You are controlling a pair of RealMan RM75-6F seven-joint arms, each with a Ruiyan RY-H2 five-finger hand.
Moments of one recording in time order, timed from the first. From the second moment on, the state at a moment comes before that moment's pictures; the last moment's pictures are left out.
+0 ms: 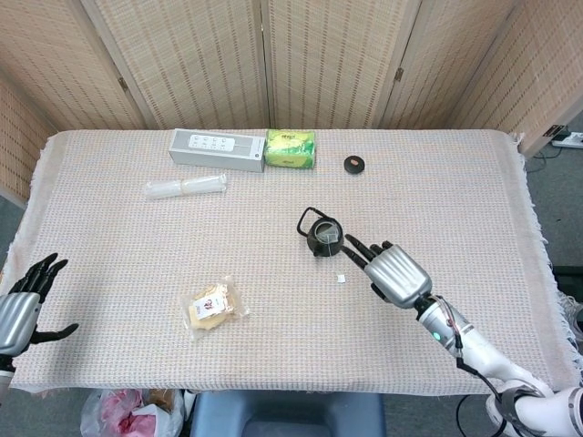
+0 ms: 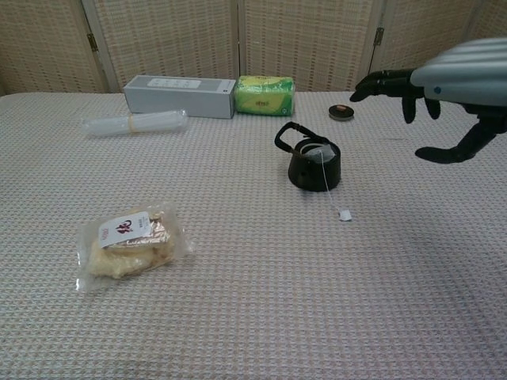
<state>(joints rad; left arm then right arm) -0.19 -1.06 -0.03 -1.54 1.48 1.34 -0.17 0.73 -1.05 0.05 -1.92 -1.25 0.94 -0.54</state>
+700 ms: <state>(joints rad) -0.20 -1.05 -0.02 -1.53 1.49 1.33 -0.19 1.34 -1.00 -0.07 -1.79 -0.31 0.51 -0.59</state>
